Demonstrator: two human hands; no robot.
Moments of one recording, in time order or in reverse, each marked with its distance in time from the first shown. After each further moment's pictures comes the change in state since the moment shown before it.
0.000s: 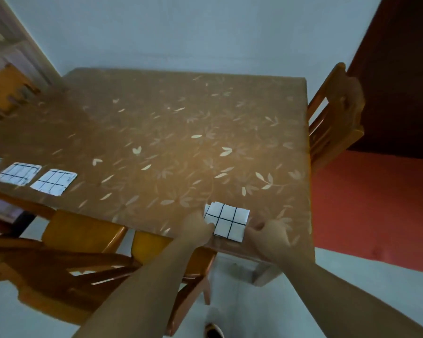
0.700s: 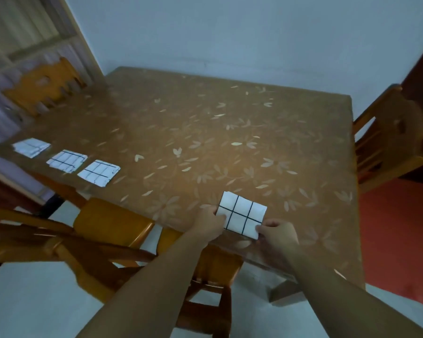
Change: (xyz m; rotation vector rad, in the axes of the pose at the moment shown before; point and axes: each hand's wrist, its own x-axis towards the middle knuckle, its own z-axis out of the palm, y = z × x) left_hand 0.008 -0.049 -0.061 -0.532 0.045 -0.054; right_hand 0.009 -0.068 0.057 0.437 -0.039 0.165
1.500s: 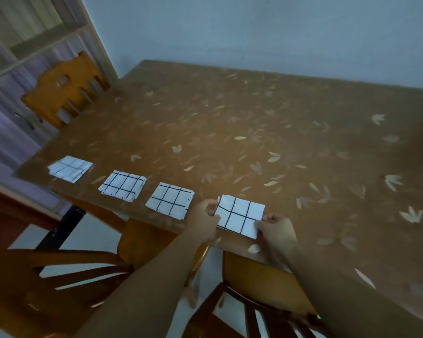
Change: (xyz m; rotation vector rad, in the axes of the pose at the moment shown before) left_hand 0.135 -0.104 -0.308 0.162 0.109 0.113; right_hand 0.012 -0.106 0.323 0.028 0.026 0.025
